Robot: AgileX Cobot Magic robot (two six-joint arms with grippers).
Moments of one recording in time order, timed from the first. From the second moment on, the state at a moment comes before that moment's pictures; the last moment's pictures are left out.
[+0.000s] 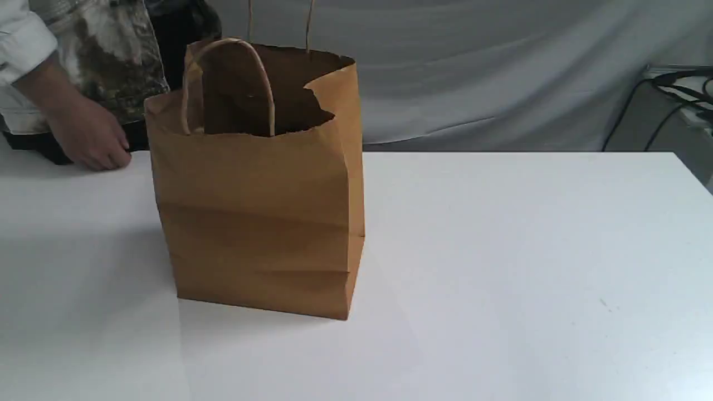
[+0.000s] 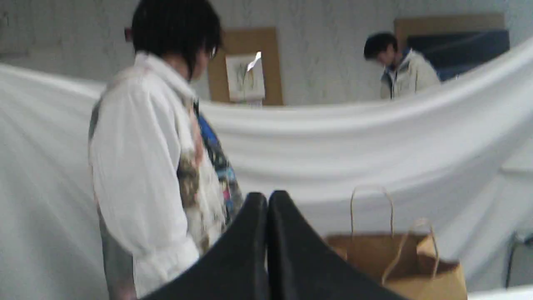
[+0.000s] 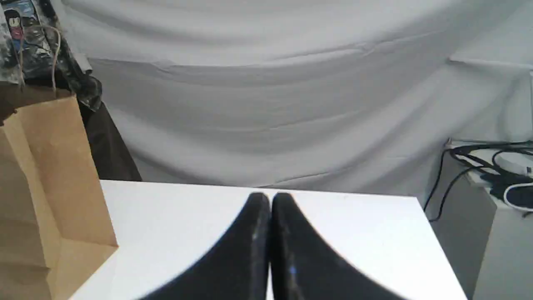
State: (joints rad) left arm -0.20 0.01 -1.08 0.08 0.90 0.06; right arm 0.26 0.01 -0.52 -0.32 0.71 0.29
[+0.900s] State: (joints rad) left arm -0.20 0.00 -0.17 -0.24 0.13 -0.01; right arm 0.26 0.00 -0.36 -0.53 0.51 0.39
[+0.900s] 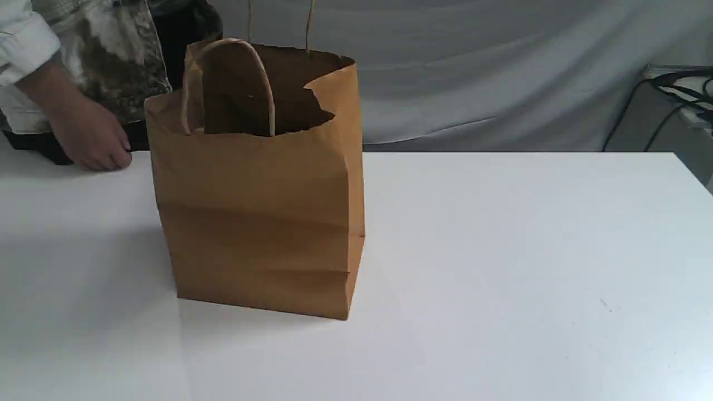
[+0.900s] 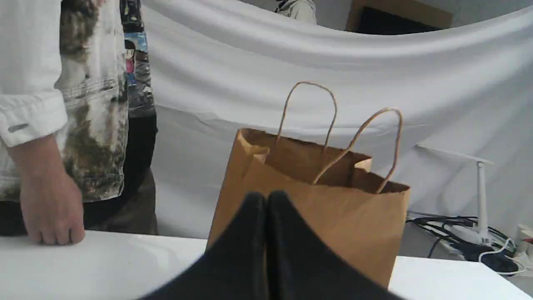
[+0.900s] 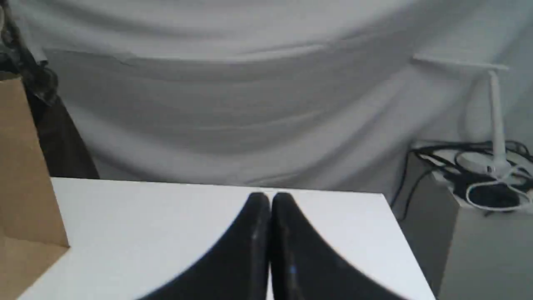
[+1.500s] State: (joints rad) left arm -0.20 0.00 -0.04 -0.24 0.07 -0.02; right arm 0.26 0.00 -0.27 -0.52 0.31 0.62
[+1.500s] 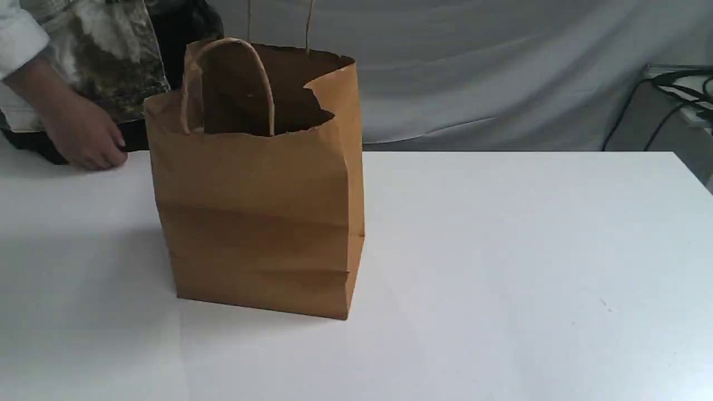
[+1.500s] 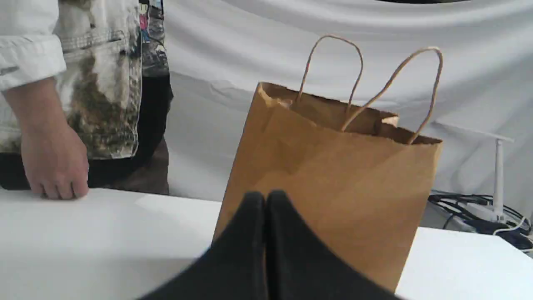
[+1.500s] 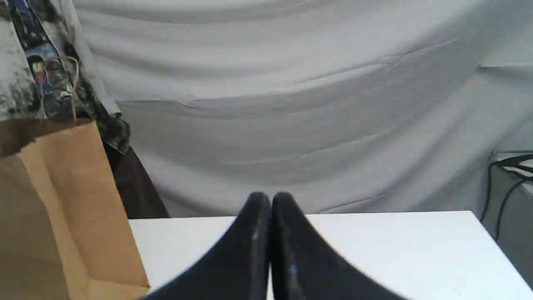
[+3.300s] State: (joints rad) left arm 0.23 0.00 -0.04 -0.24 0.10 -0.02; right arm -0.03 0.00 -0.27 -0.49 0.31 0.64
